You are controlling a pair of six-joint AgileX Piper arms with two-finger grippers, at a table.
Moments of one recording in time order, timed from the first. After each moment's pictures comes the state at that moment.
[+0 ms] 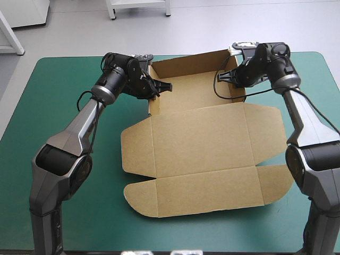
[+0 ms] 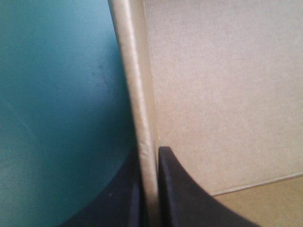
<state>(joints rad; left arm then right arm) -0.42 2.10 -2.10 -0.08 1.17 -0.28 0.20 2.03 -2.05 0.11 1.12 0.04</state>
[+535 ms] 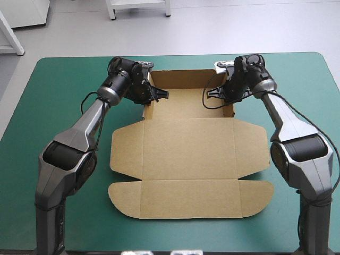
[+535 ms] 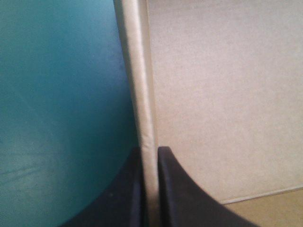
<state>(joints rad) -0.41 2.16 -2.10 -0.01 1.18 -0.24 0.26 2.15 -2.06 0.04 1.19 0.12</state>
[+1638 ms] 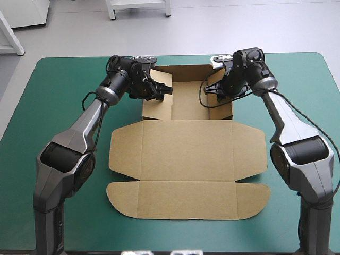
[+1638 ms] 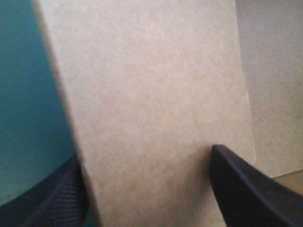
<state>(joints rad) -0.41 2.13 -2.10 -0.05 1.11 -0.19 0.28 2.12 -2.12 0.03 1.23 0.09</state>
